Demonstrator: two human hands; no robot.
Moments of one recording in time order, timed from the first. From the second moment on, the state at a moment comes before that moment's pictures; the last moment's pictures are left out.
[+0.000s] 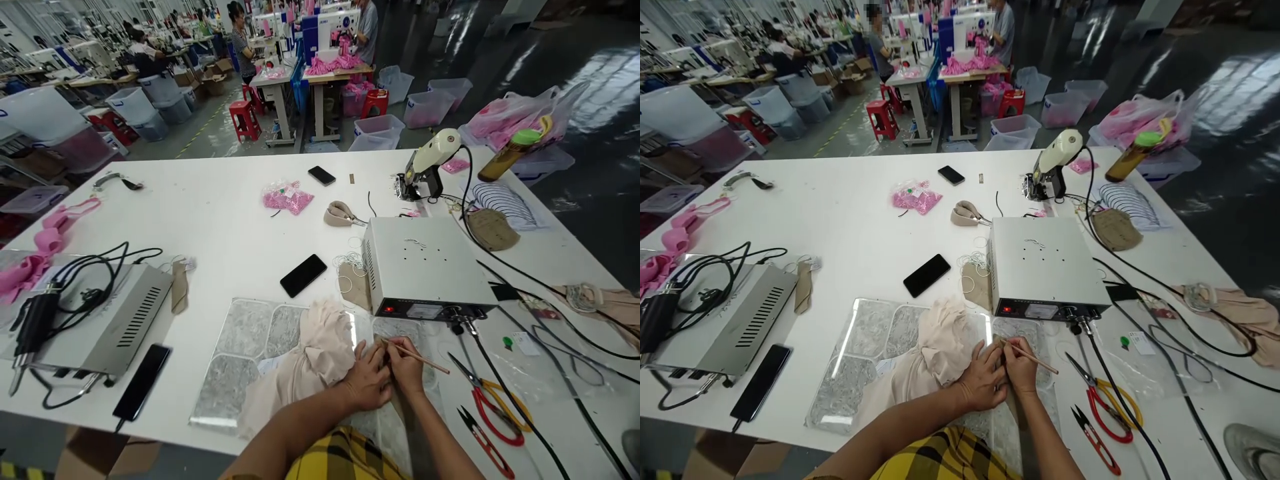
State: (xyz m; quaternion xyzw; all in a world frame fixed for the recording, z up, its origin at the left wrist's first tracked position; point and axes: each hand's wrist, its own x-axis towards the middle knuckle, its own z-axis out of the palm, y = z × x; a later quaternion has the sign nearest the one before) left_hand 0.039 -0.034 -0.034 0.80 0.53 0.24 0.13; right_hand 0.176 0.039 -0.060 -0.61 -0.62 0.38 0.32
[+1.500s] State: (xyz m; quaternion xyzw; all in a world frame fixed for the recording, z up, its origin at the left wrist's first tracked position) left_hand 0.041 -0.033 -0.035 0.79 0.54 0.27 0.11; right_hand 0.176 0.032 -0.058 -0.61 -0.68 0.26 0.31
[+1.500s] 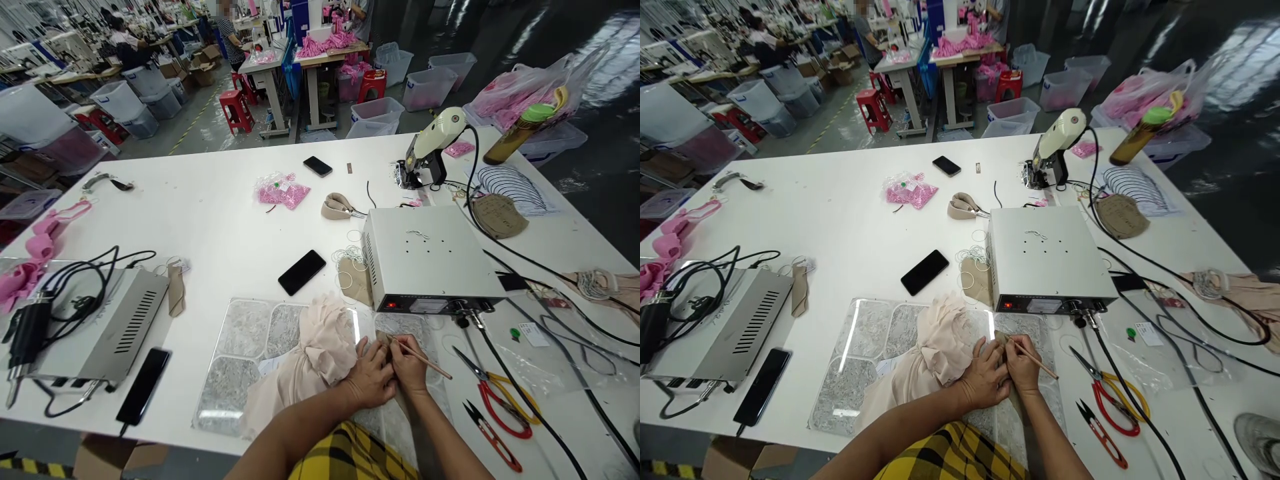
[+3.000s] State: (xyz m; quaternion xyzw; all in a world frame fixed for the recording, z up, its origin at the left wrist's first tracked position) left_hand 0.041 -0.034 -0.039 0.80 0.53 0.25 0.11; right_hand 0.182 0.032 -0.059 -0.60 -0.67 0.30 0.31
